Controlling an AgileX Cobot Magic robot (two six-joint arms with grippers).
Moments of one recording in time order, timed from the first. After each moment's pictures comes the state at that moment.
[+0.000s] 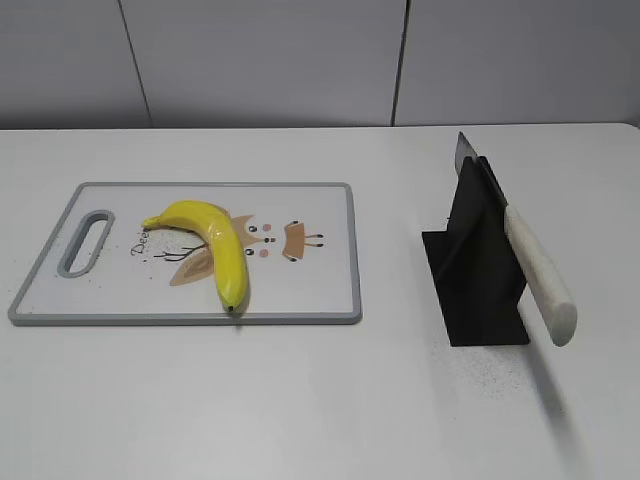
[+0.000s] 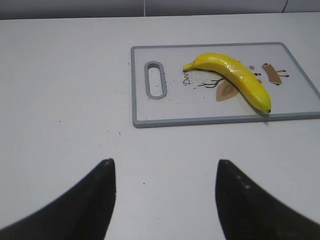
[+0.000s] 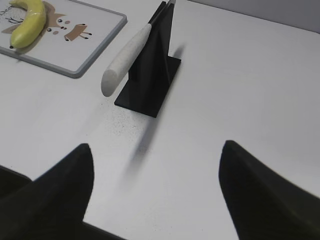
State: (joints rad) left arm -0.14 -0.01 -0.49 -0.10 1.08 0.08; right arm 0.48 -0.01 -0.50 -0.07 1.05 0.07
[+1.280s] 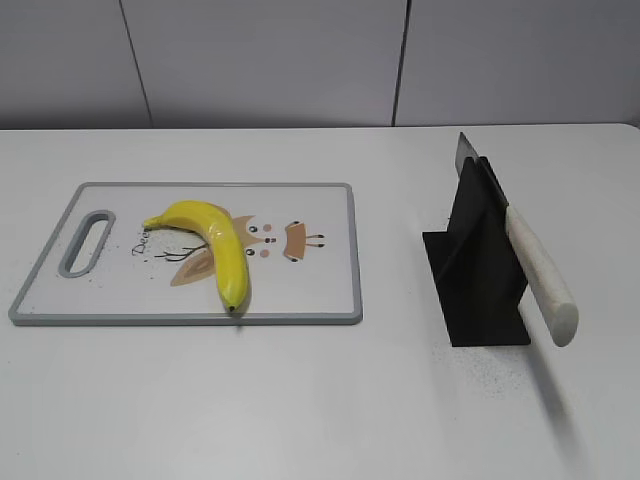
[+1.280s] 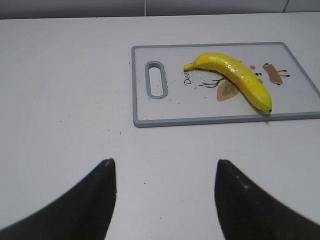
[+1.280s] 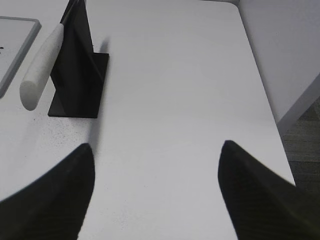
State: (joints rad) left arm -0.14 -0.01 -0.49 -0.10 1.08 0.08; right arm 0.14 -0.01 -0.50 -0.07 1.05 0.07
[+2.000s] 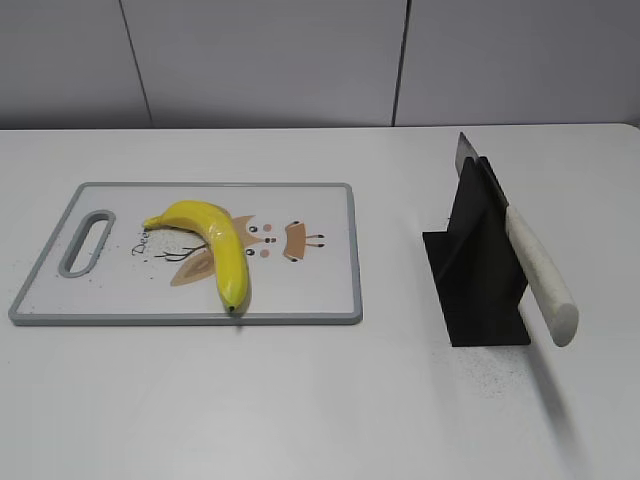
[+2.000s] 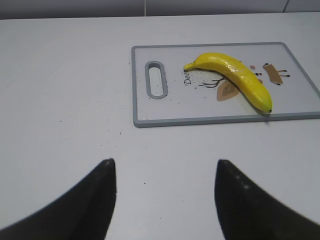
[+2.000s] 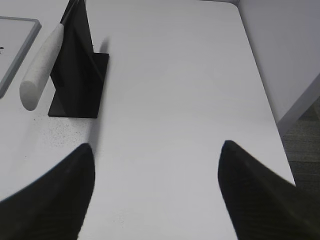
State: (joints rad) left arm -0.14 -0.01 -0.49 -0.10 1.08 0.08; right arm 0.14 -0.01 -0.50 -0.06 1.05 0.07
